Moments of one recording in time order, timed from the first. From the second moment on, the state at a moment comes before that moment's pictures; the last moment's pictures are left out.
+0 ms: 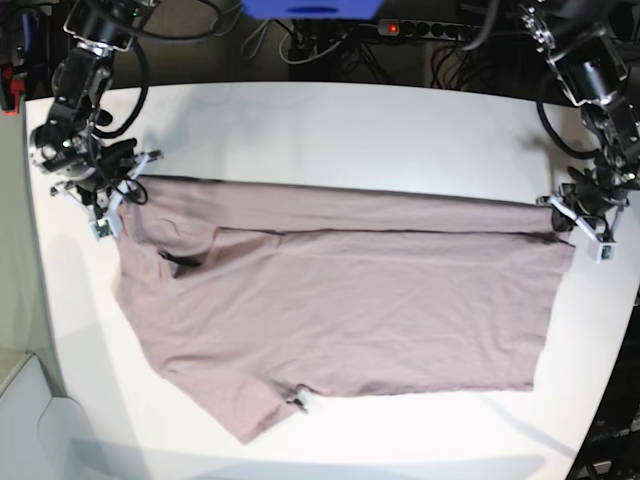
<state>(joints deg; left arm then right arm) -6.9 -20.2 -33.9 61.6 -8.5 -38.5 36.8 -4.8 5.3 28.1 89.8 -3.3 40.1 -48.4</state>
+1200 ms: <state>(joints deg) 2.2 -18.9 -37.9 97.4 -10.2 -39.8 57.8 -11.6 9.9 31.7 113.8 -1.2 41.0 -53.0</state>
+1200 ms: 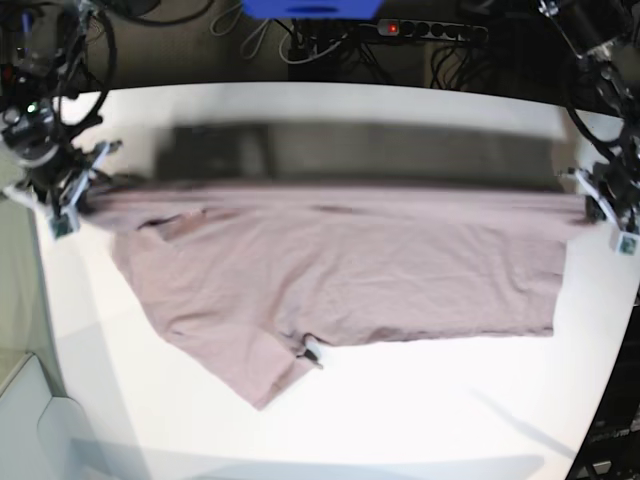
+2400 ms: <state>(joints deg) 14.6 -15.5 -46.2 87.0 -8.7 -40.4 58.8 -29.3 6.4 30.0 110.0 -2.5 41.0 -49.4</state>
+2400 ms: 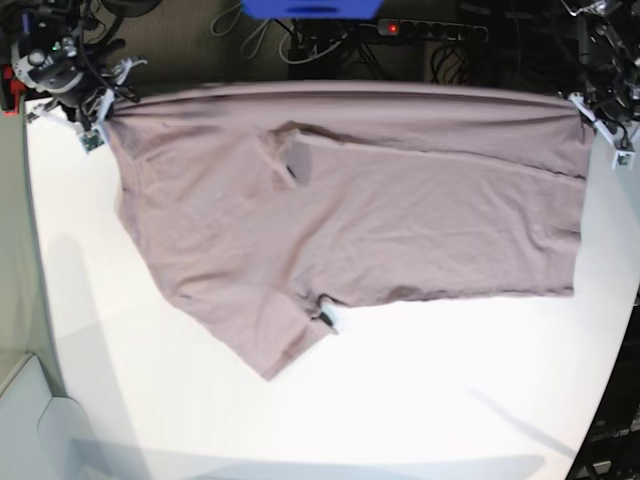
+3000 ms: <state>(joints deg) 17.1 -15.7 -46.7 87.2 -8.7 -40.0 55.2 -29.3 6.5 30.6 108.2 -3.5 40.5 -49.9</state>
